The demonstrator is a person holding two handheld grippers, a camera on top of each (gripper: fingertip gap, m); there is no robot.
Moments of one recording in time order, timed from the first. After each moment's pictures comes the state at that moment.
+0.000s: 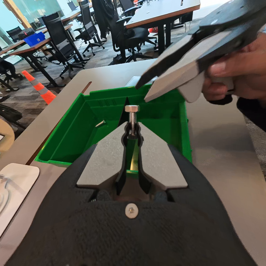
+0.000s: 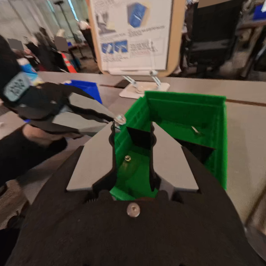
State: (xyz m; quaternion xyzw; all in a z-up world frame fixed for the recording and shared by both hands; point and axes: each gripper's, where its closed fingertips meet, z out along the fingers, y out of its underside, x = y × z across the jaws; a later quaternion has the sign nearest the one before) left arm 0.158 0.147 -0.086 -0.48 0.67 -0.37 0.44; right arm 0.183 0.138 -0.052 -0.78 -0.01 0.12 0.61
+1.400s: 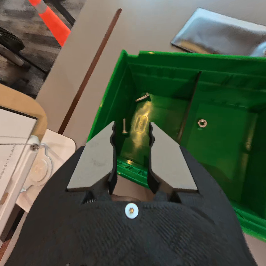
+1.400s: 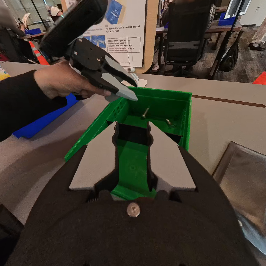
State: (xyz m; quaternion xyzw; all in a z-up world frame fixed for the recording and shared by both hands) left arm 0.222 0.268 -0.108 -0.61 0.68 -0.19 0.35; right arm 0.215 0.118 -0.058 -0.80 0.02 0.05 0.60
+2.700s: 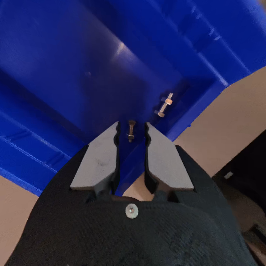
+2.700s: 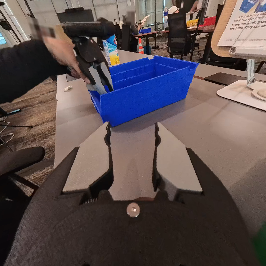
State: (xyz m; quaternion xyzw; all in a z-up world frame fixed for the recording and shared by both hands) left arm -0.250 0.315 -0.199 -0.78 0.60 -0.10 0.11; right arm -0.053 0.195 -0.128 -0.74 -0.22 0.26 0.59
